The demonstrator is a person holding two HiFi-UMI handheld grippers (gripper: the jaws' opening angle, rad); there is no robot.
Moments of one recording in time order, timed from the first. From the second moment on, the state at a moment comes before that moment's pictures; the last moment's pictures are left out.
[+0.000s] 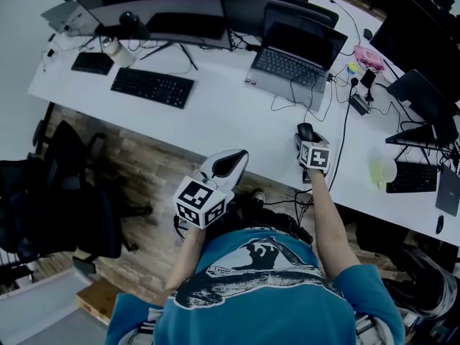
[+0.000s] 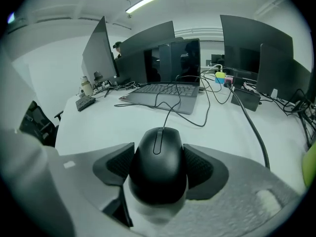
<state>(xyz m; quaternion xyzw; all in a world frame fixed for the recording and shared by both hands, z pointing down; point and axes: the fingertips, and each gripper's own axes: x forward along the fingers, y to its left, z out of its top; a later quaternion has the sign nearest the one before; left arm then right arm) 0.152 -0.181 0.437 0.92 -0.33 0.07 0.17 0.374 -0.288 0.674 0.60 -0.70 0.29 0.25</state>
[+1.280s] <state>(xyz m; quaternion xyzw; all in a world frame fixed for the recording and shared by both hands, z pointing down) 0.121 -0.186 0.440 0.92 -0.33 0.08 0.18 0.255 -0.209 0.448 0.48 -0.86 0.16 0.08</state>
